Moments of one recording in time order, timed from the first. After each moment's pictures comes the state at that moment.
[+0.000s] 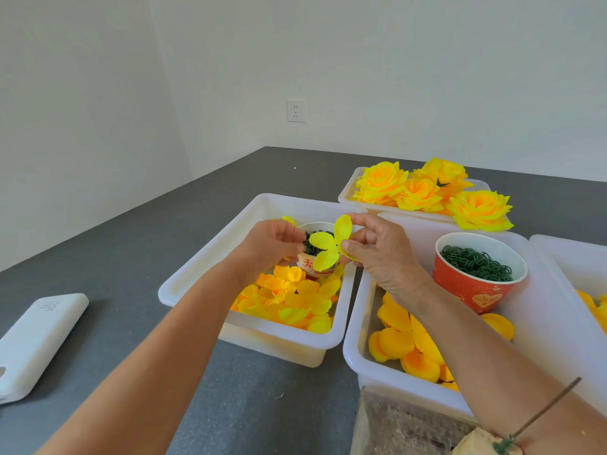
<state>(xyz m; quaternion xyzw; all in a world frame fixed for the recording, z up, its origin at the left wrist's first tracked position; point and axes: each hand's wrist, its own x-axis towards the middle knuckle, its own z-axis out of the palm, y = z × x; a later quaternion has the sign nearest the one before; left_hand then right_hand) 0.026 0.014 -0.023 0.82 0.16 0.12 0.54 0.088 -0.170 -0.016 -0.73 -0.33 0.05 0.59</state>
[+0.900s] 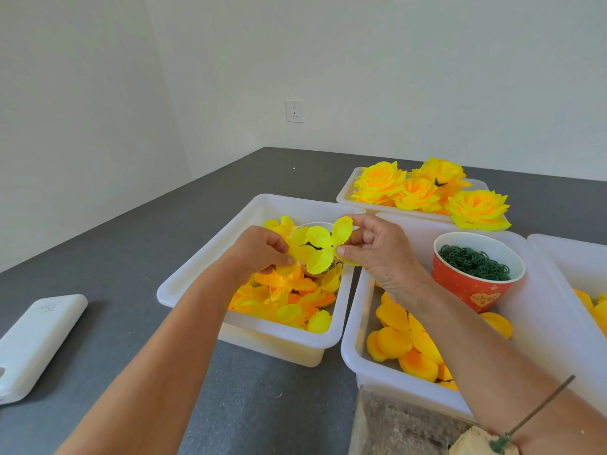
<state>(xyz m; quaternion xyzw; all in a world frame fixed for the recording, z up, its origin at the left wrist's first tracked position) 0.023 0.024 -0.024 0.85 0.24 0.09 0.46 0.086 -0.171 -0.014 -0.69 -0.32 0.09 0.64</state>
